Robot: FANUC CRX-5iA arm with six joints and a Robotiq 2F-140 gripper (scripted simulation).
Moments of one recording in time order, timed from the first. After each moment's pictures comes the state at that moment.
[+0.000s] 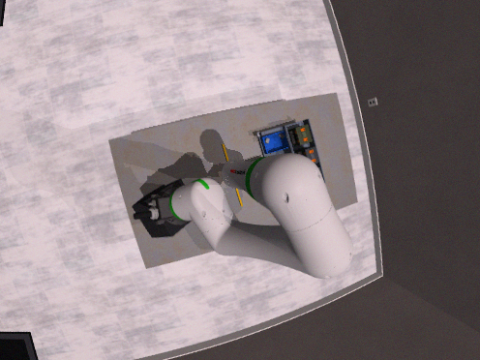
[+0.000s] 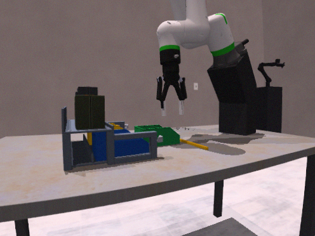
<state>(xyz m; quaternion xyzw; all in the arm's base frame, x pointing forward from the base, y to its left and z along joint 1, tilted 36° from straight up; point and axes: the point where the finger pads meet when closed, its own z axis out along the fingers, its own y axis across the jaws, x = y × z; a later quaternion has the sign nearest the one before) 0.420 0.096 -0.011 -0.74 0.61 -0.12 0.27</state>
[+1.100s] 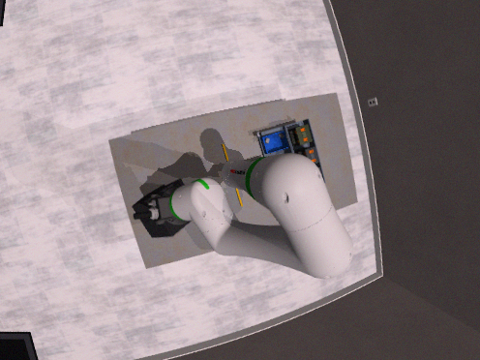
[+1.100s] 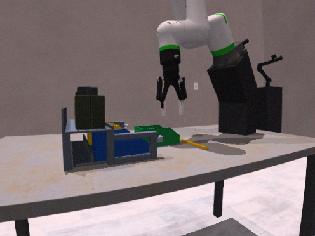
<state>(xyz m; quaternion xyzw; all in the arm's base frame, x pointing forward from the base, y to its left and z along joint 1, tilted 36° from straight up) 0.421 0.096 -0.011 -0.74 0.61 -0.12 0.27</state>
